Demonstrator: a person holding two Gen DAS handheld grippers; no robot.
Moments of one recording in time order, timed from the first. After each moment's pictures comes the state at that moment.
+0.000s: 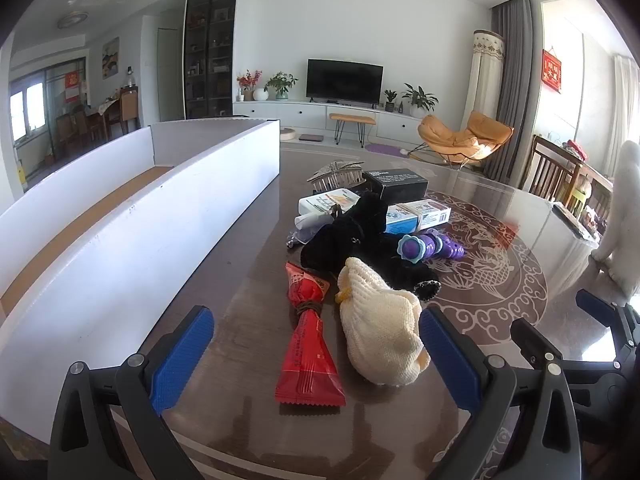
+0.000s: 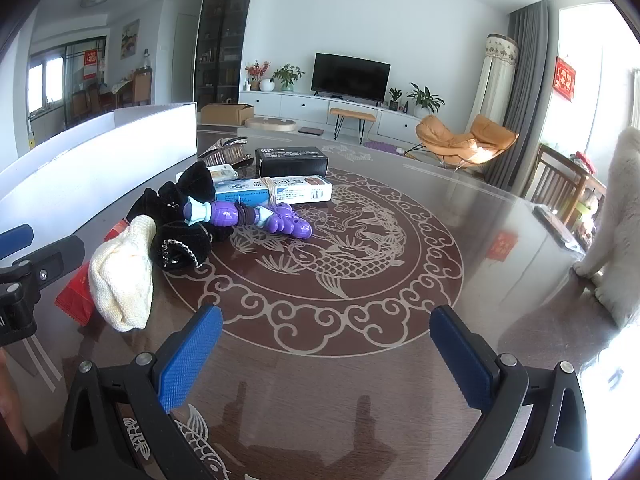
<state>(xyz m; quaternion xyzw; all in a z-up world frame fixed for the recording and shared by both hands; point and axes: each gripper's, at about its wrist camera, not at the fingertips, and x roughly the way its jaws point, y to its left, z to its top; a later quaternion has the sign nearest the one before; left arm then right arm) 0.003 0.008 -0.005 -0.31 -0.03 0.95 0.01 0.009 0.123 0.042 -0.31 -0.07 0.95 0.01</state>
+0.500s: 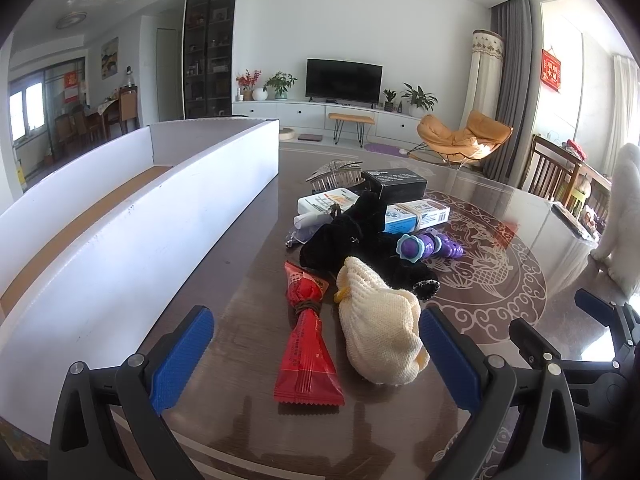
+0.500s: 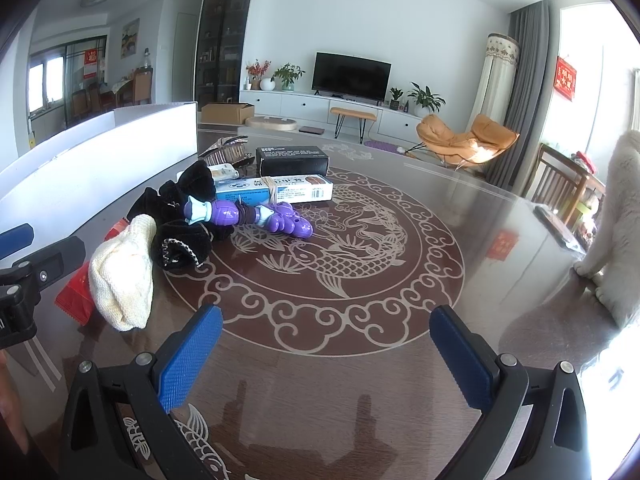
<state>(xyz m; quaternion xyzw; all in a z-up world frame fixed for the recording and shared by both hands) 0.003 0.010 -0.005 -0.31 -0.03 0.95 0.01 0.010 0.123 0.042 -0.31 -0.07 0.95 0.01</state>
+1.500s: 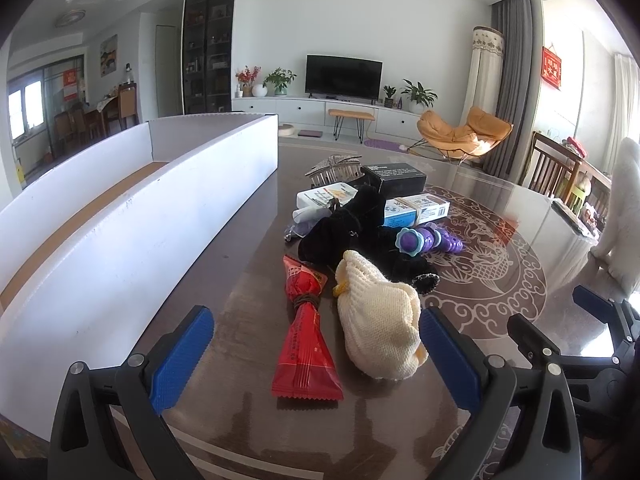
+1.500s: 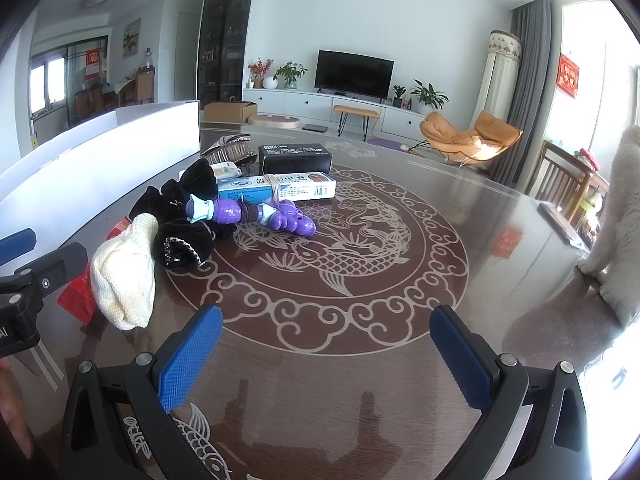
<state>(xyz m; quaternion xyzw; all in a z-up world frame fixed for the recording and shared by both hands) 0.002 0.012 -0.007 -0.32 -0.03 0.95 0.01 0.006 0.124 0.040 -0.32 -0.07 0.94 0.00</state>
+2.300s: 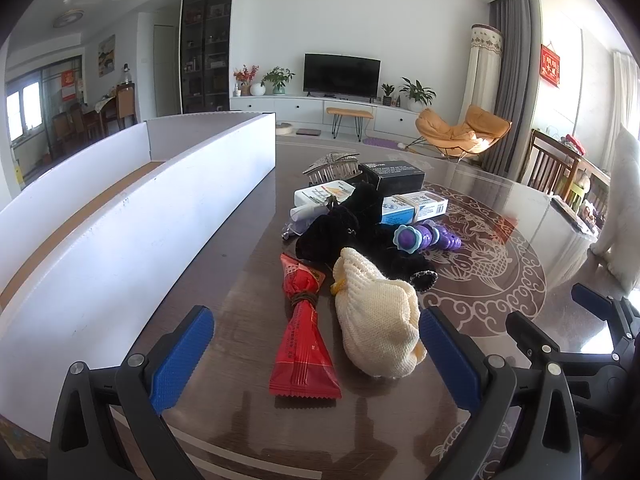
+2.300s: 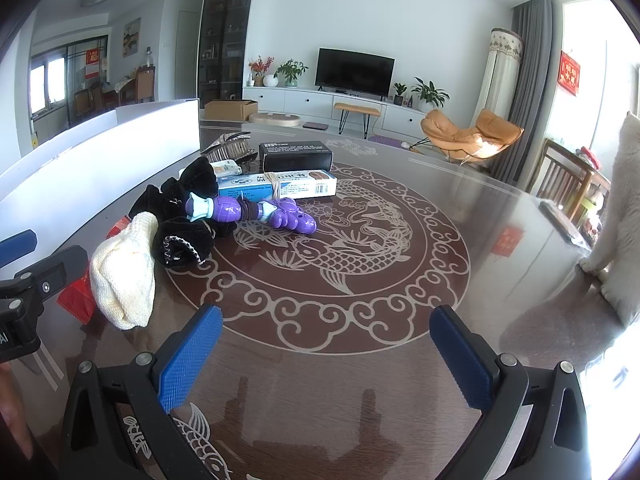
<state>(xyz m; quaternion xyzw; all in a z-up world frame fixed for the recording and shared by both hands) 0.002 0.013 -0.009 -0.32 -0.03 0.95 0.01 0.005 0.123 0.038 -0.32 -0.07 0.94 0.00</state>
